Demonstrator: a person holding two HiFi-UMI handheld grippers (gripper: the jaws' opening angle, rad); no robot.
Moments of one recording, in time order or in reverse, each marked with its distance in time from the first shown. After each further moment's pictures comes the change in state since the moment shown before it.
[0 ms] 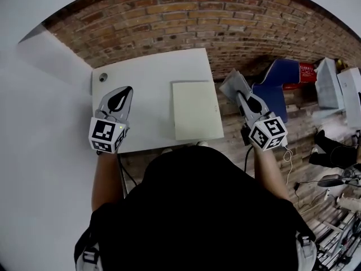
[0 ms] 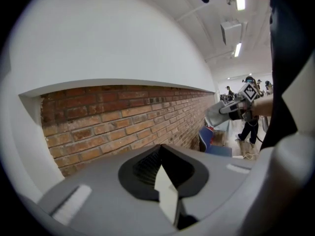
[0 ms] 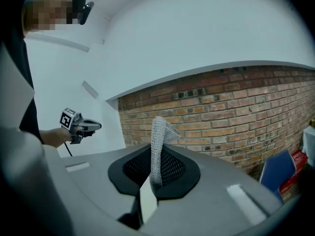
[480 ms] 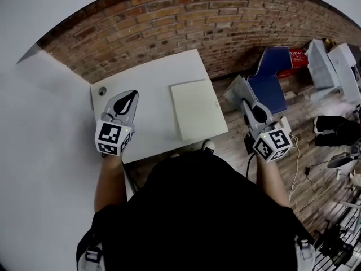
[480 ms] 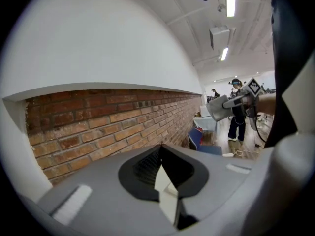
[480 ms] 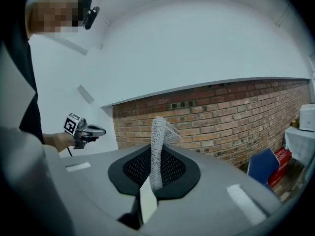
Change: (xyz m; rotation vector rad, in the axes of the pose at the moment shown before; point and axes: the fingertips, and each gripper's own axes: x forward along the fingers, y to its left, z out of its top) left arm 0.000 -0.010 0.011 0.058 -0.035 -0.141; right arm -0.066 0.048 0.011 0.018 -0.090 -0.155
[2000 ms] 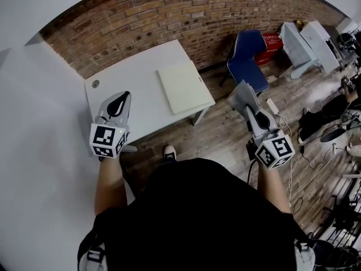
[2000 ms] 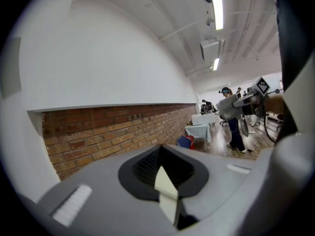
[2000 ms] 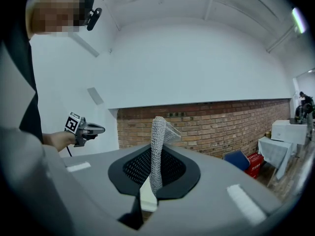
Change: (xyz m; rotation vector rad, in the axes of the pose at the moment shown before) left arm -0.149 -0.091 0.012 0.009 -0.106 -0.038; right arm -0.216 0.115 -0.004 -0.055 -0.045 -0.169
